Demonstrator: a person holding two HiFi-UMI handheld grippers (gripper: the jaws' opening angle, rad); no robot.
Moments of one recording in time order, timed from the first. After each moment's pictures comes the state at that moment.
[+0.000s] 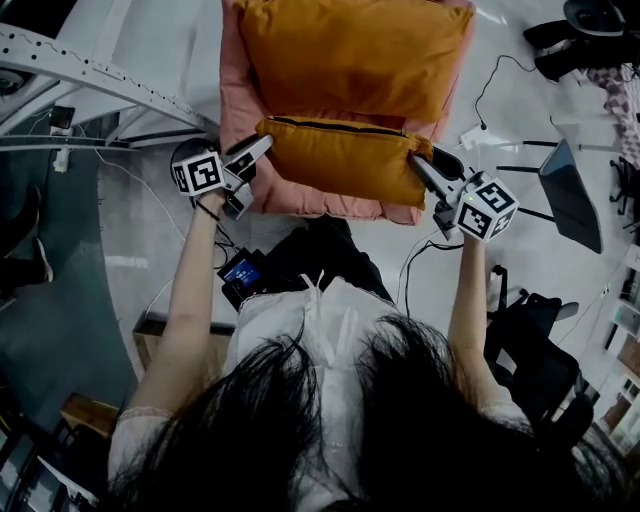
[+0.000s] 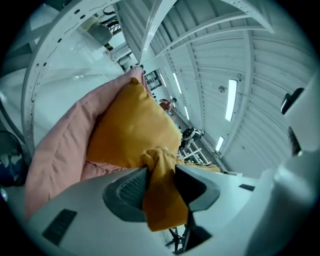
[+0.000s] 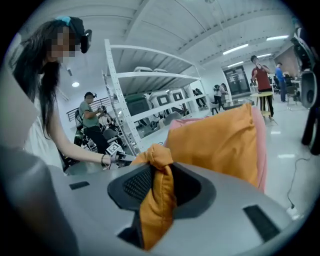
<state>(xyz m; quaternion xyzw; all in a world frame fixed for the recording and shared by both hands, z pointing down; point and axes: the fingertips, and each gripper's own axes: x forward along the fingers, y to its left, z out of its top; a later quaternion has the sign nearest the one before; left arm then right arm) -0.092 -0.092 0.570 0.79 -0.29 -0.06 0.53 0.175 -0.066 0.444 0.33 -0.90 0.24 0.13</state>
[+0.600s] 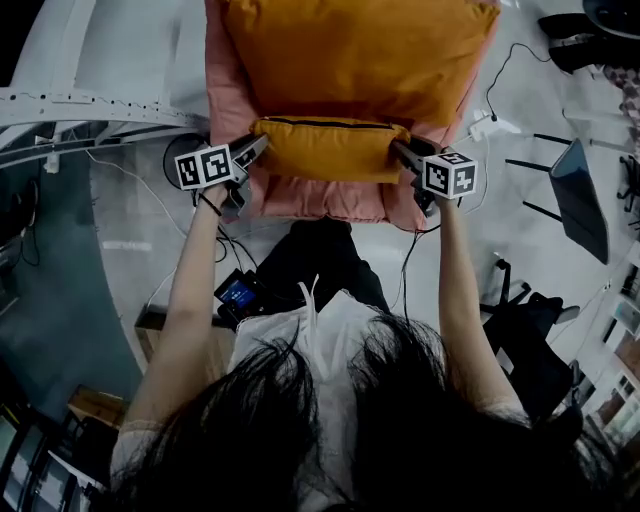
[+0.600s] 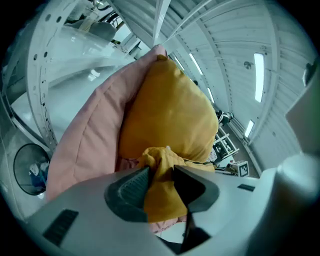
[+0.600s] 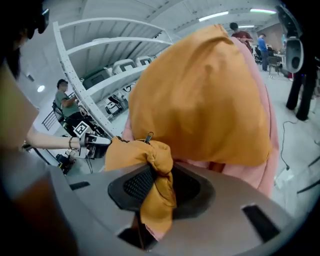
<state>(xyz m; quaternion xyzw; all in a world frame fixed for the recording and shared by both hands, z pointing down) -0.103 -0.126 0.670 0.74 -0.37 0.09 0.55 0.196 -0.129 0.649 0.37 -0.81 0.38 0.25</state>
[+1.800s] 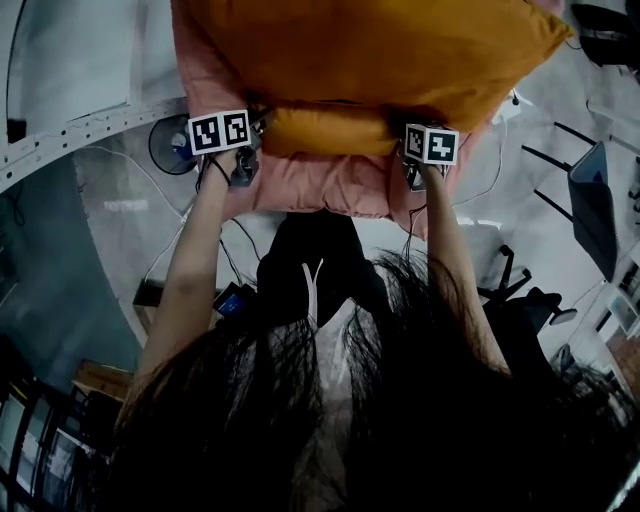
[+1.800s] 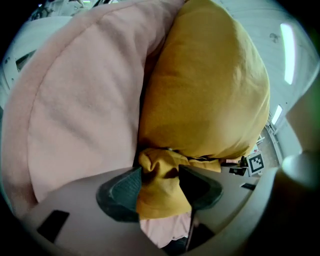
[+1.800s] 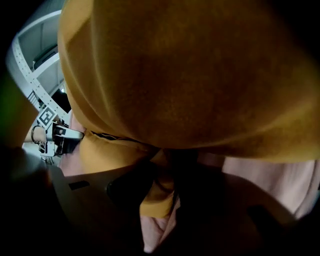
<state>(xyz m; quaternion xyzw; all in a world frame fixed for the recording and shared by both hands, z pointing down) -0.108 -0.180 0.781 0.68 -0.41 0.22 0.57 0.205 -0.180 0.796 0.45 -0.68 0.44 0.37</state>
